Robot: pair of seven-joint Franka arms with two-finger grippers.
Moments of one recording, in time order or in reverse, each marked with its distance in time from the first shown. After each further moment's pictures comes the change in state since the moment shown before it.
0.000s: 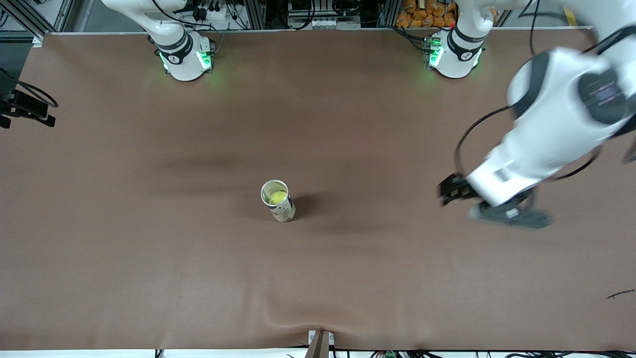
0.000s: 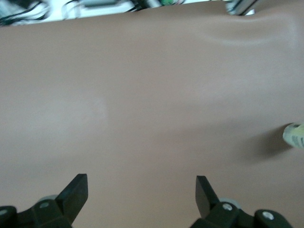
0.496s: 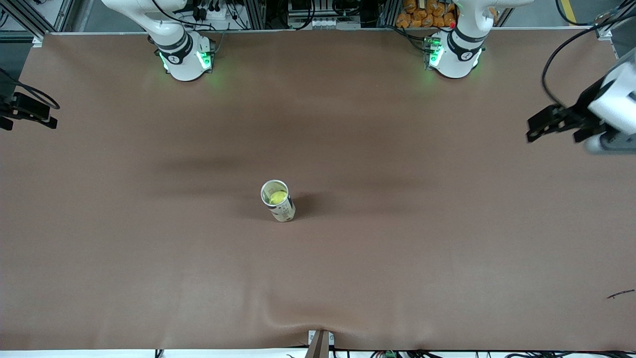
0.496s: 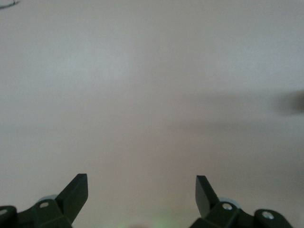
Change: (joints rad) left arm 0.134 -0.253 0.050 -0.106 -0.004 -0.304 0.043; right arm 0.000 0.007 0.000 0.000 0.002 0.003 0.000
